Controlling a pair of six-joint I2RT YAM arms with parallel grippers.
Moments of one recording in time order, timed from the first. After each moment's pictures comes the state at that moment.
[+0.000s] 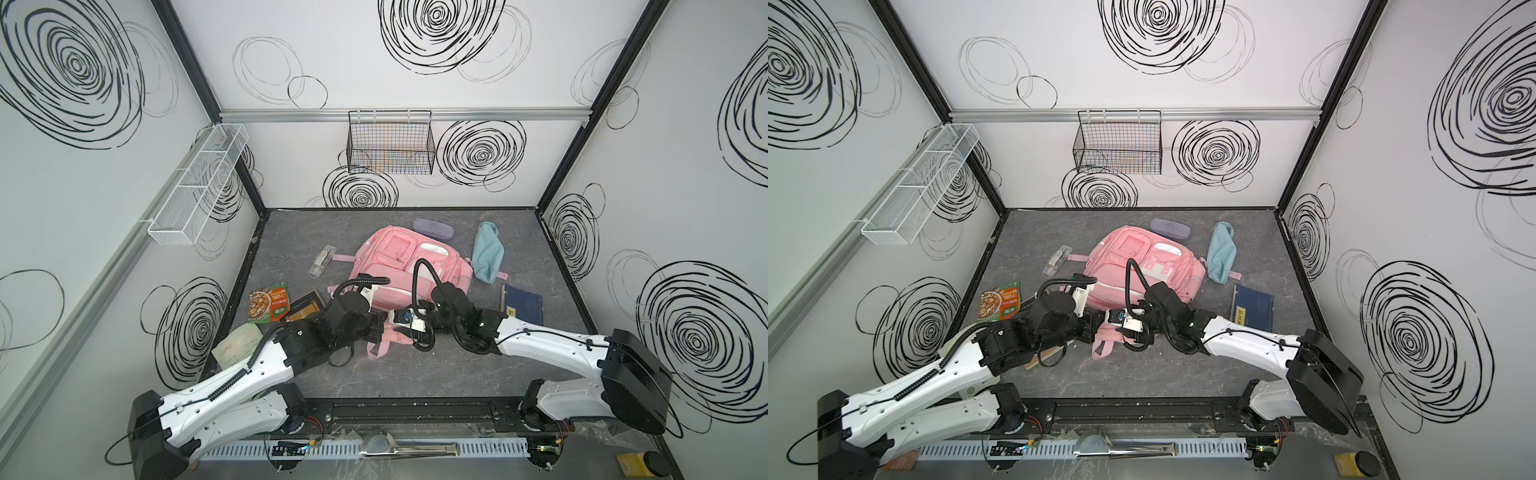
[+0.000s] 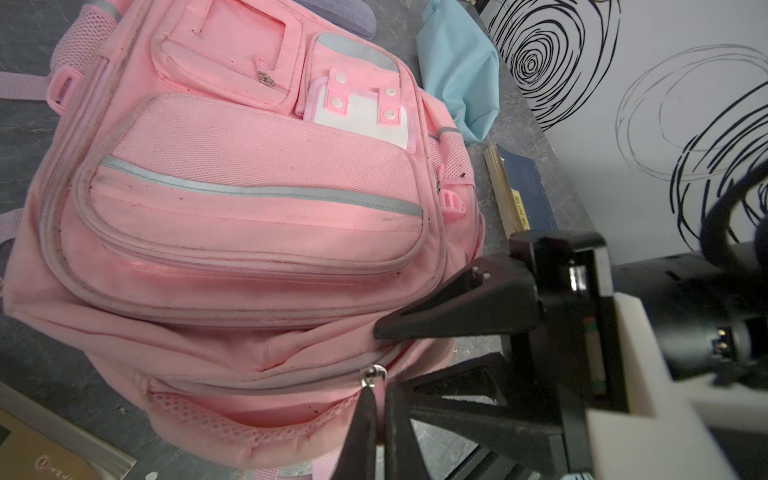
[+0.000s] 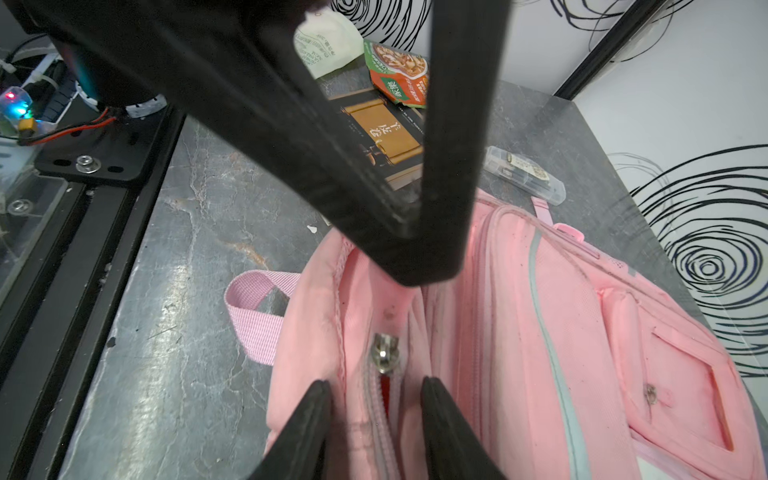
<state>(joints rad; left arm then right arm) -0.88 0.92 0.76 -0.49 -0.08 -0.64 0.91 1.33 0.72 0.03 -0.30 -0.56</state>
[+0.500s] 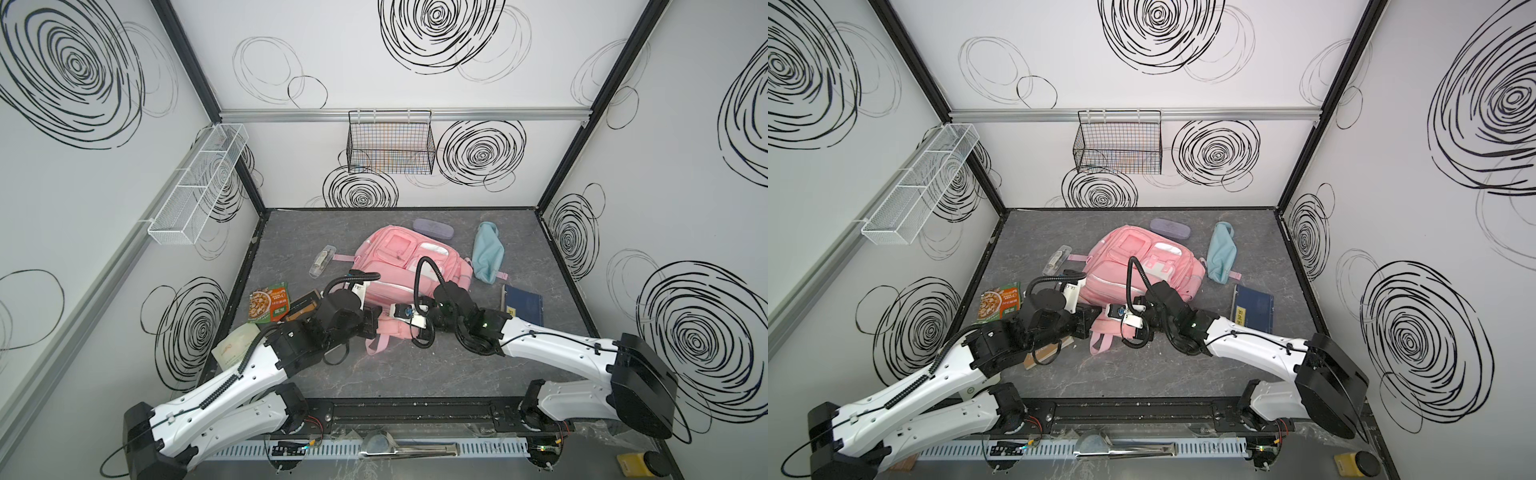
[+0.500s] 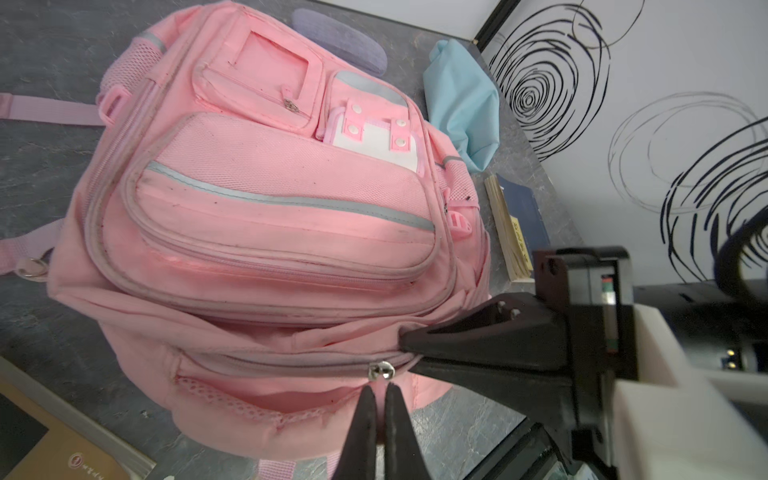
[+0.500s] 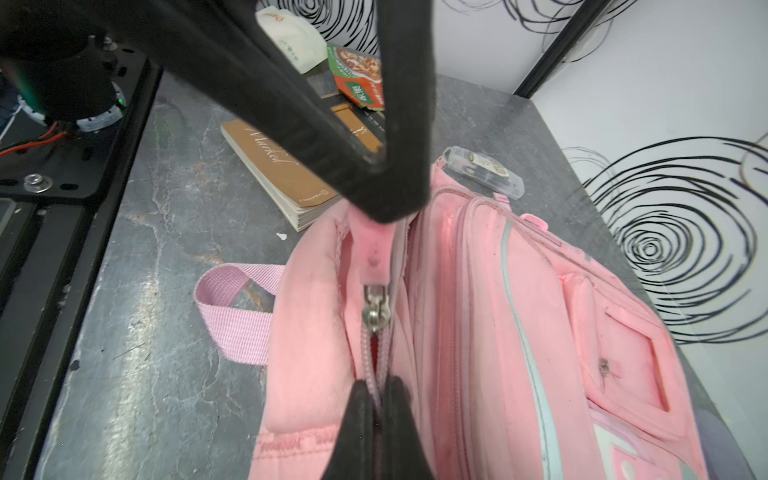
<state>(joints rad) -0.81 0.84 0.76 -0.50 -0.10 -0.64 0.91 1.27 0.72 0.04 -0.20 -0.52</state>
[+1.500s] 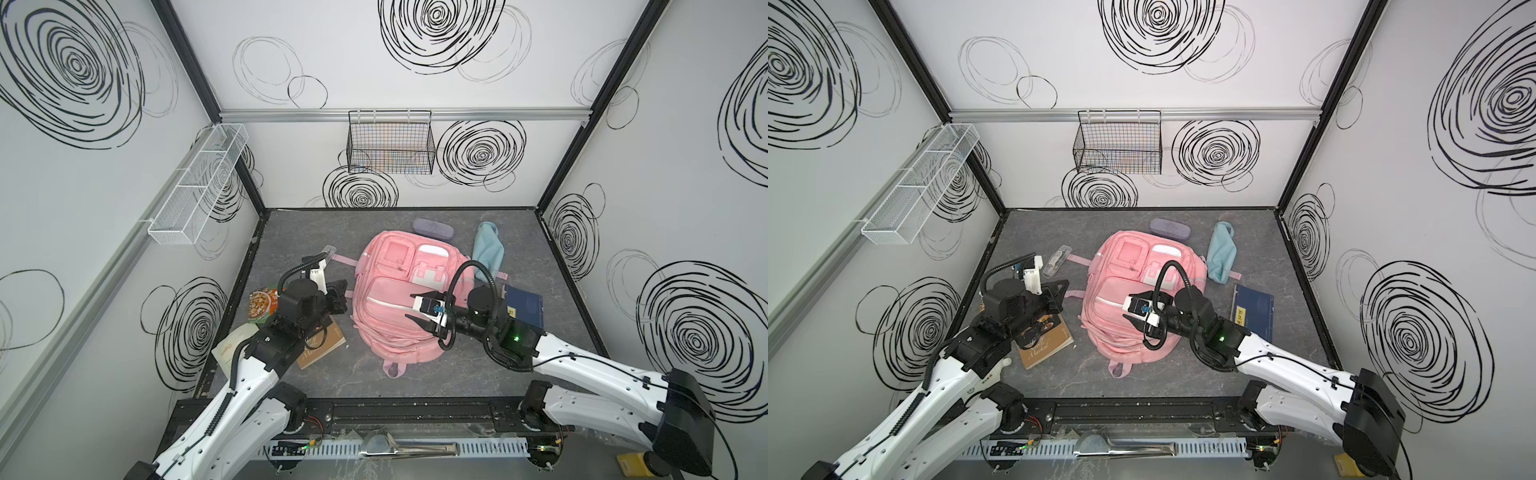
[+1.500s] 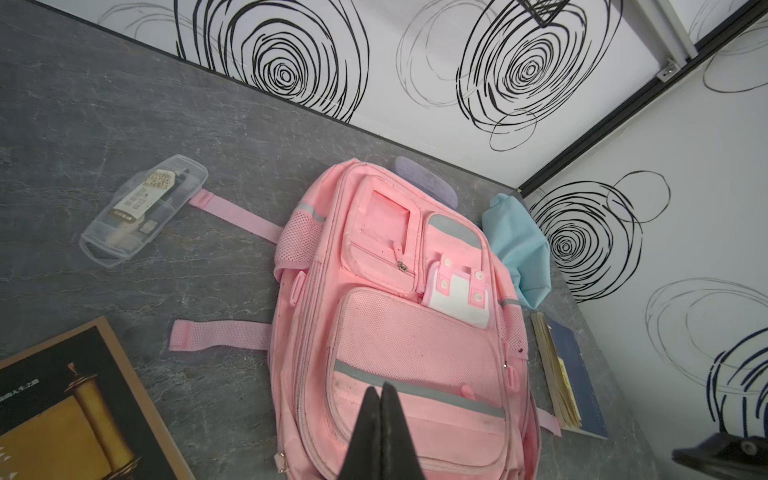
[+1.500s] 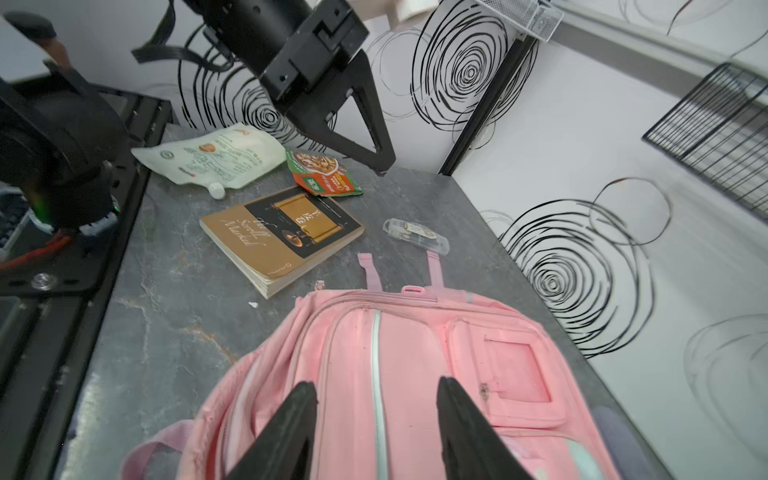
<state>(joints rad) -0.39 0.74 0.63 -0.33 0.02 -0.58 0.90 1.05 0.63 0.14 -0.24 -0.44</state>
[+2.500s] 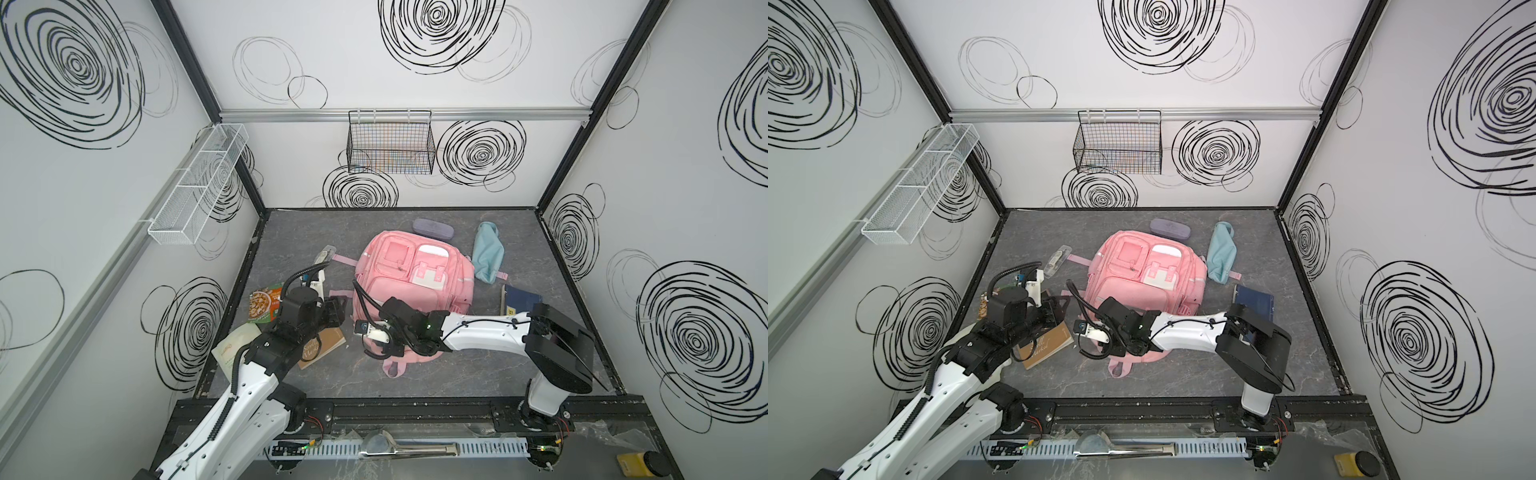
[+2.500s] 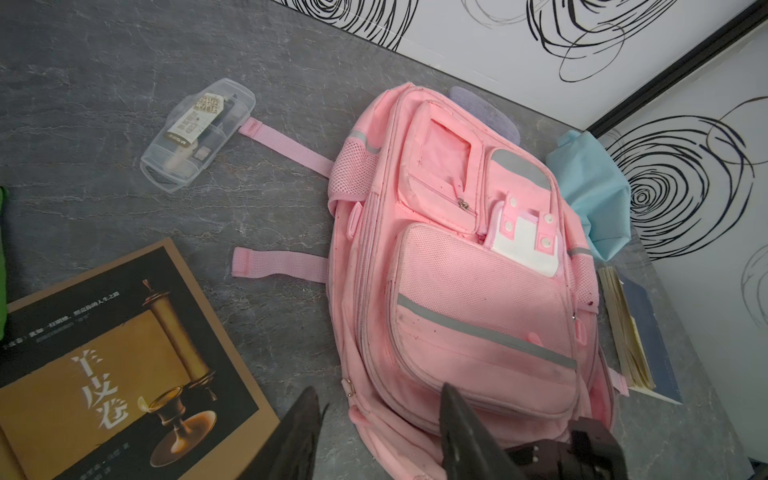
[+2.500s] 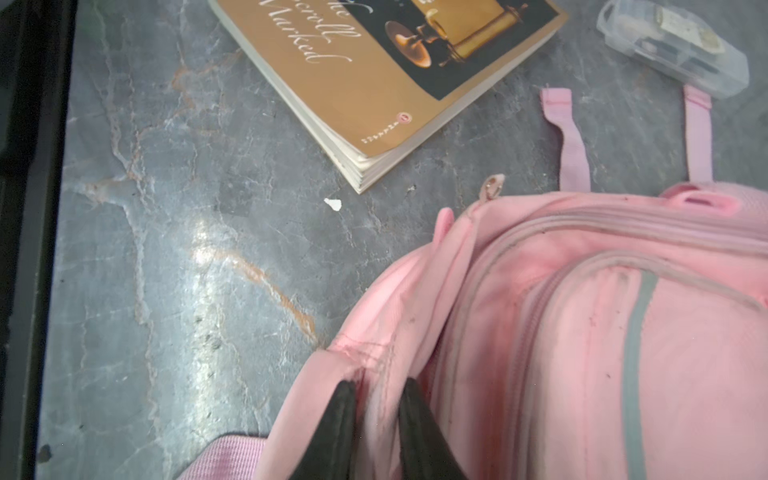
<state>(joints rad) -0.35 0.70 0.56 -0.45 0.03 -0.51 1.11 1.72 1.01 -0.14 -0.05 -0.36</state>
